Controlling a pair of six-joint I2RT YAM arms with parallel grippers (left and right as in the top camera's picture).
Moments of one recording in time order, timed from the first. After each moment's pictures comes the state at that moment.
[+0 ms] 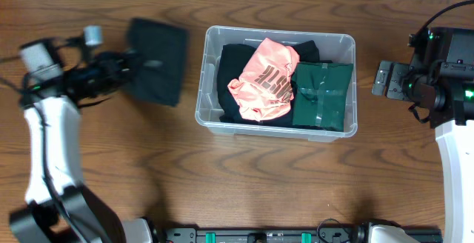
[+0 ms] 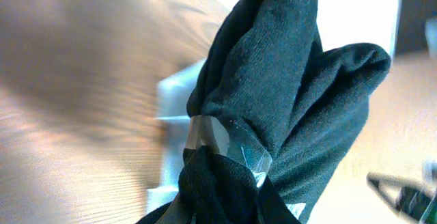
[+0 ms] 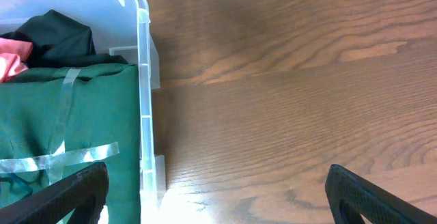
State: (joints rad) left arm 0.34 1.51 1.19 -0.60 1.00 -0.27; right arm -0.10 1.32 1.38 -1.04 0.07 0.09
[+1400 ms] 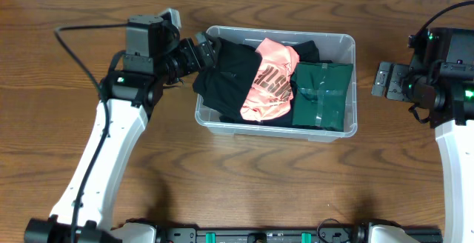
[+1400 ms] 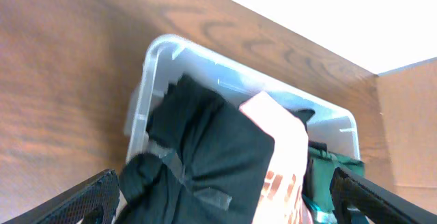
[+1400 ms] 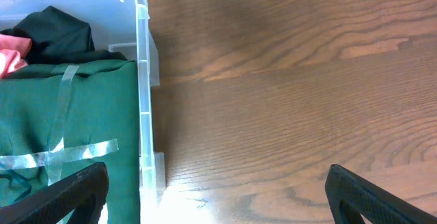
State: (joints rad) left arm -0.18 1.43 1.24 -0.48 0.33 -0.56; right arm -0.10 1.32 1.38 -1.05 0.07 0.09
